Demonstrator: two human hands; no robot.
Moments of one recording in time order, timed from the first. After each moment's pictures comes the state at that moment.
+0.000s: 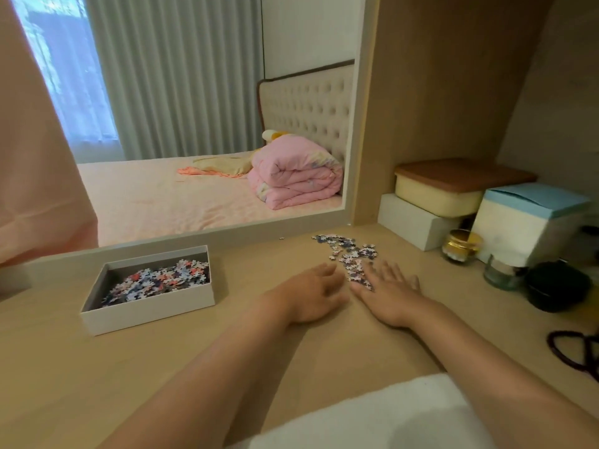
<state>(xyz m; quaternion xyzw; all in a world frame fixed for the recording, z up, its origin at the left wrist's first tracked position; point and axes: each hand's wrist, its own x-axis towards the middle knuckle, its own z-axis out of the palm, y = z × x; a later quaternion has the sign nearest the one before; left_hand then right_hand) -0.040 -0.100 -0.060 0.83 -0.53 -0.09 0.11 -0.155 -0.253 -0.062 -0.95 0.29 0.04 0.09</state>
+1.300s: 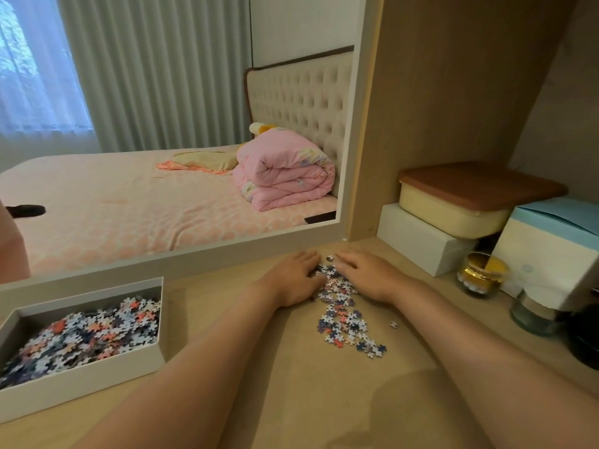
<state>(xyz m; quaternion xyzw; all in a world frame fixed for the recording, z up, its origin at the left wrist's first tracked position) 0.071 -0.185 -0.066 0.86 -0.48 -0.09 0.16 -0.044 -0.340 -0.055 -0.96 0.18 -0.05 0.21</state>
